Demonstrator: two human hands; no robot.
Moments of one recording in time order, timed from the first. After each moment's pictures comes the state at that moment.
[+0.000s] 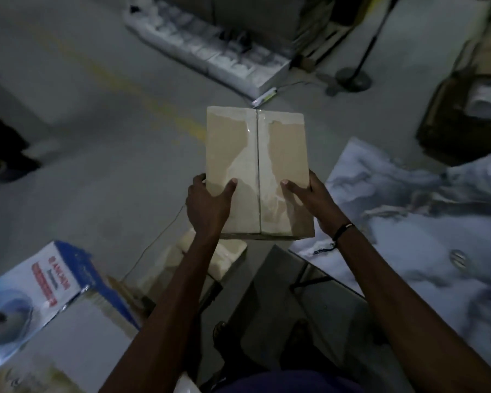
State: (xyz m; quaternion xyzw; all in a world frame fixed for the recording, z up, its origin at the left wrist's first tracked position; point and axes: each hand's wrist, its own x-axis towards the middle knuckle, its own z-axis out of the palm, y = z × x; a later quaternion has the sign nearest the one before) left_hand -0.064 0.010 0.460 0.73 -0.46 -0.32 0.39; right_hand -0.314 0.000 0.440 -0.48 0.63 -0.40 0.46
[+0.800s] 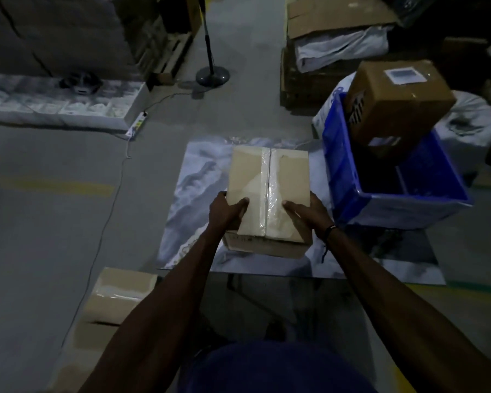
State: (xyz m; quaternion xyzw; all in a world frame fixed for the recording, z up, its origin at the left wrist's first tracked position) left_hand -0.502 0.100 0.403 0.54 -0.68 -0.48 0.13; right_hand -0.713 0.261 0.393 -0.22 0.78 -0.47 0.36
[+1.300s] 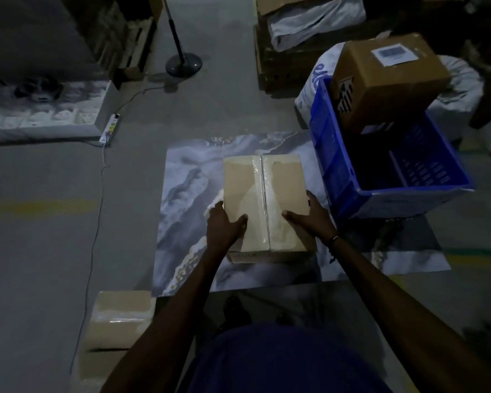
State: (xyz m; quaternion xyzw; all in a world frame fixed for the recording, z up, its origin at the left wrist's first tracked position) left_hand -0.530 0.091 0.388 0.50 -0.76 -0.42 0.09; right_hand -0.730 0.255 0.380 -0.25 0.84 -0.37 0.32
